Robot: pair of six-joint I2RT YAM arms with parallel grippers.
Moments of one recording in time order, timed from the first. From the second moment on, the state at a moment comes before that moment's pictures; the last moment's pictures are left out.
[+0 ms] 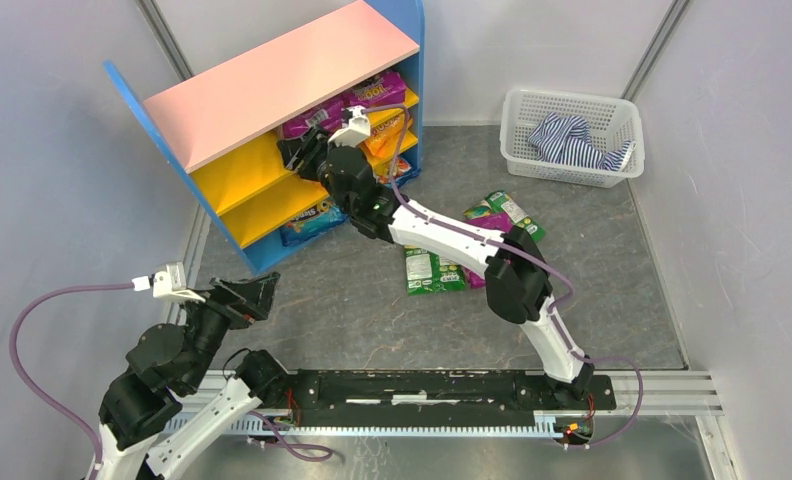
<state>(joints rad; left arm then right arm) -0.75 0.07 0.85 -0.89 -0.53 -0.69 1.00 2.21 2.01 0.29 0.44 0.82</state>
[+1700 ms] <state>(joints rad) -0.75 0.04 0.83 -0.86 -0.47 -0.69 0.52 0.79 0.24 -0.03 0.41 0.97</state>
